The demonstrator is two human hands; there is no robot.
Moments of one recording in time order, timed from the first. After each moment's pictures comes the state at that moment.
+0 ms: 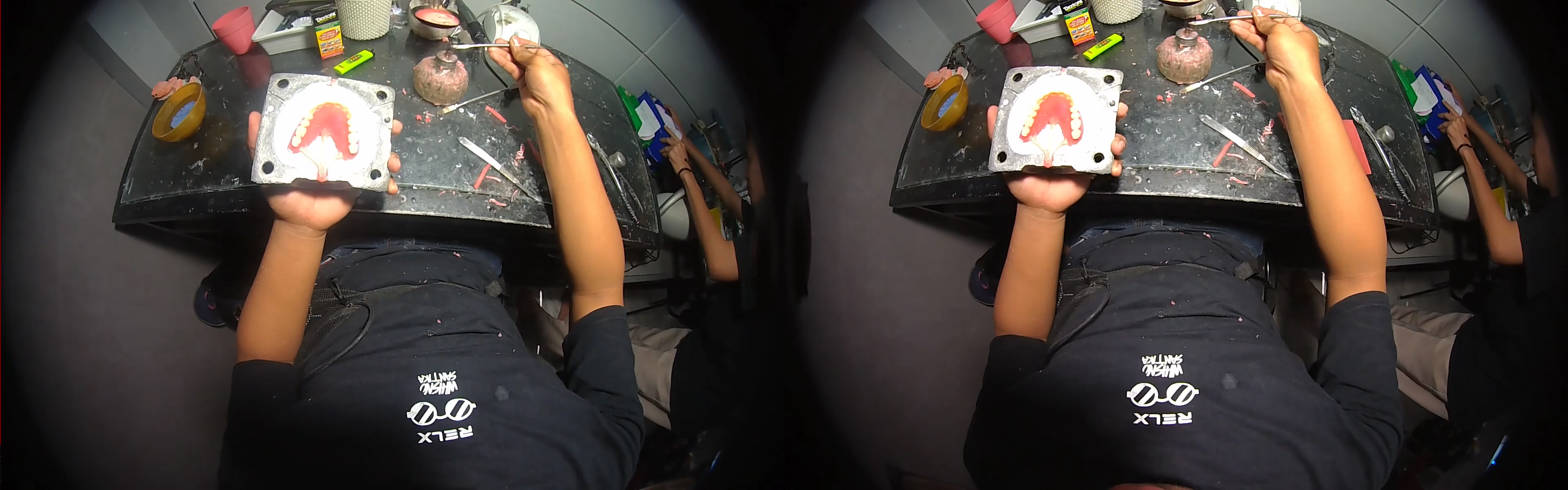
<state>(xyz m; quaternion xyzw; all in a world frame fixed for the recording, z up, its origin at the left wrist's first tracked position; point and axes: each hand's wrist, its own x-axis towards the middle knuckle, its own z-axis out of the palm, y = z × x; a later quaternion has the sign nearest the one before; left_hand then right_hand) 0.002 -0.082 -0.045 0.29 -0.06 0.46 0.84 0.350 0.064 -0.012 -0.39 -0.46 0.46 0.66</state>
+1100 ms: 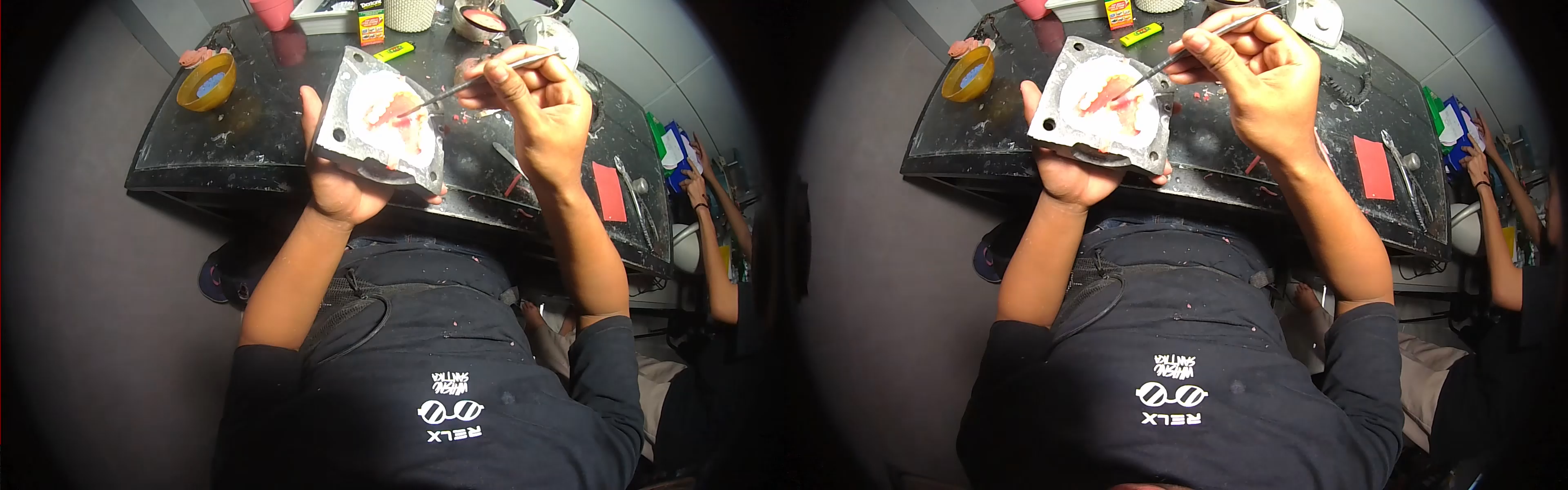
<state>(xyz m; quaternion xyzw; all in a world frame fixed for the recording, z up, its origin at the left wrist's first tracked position) 0.013 -0.091 -0.040 0.24 0.04 0.55 0.80 0.226 -0.066 0.030 -0.23 -0.66 0.39 0.60</state>
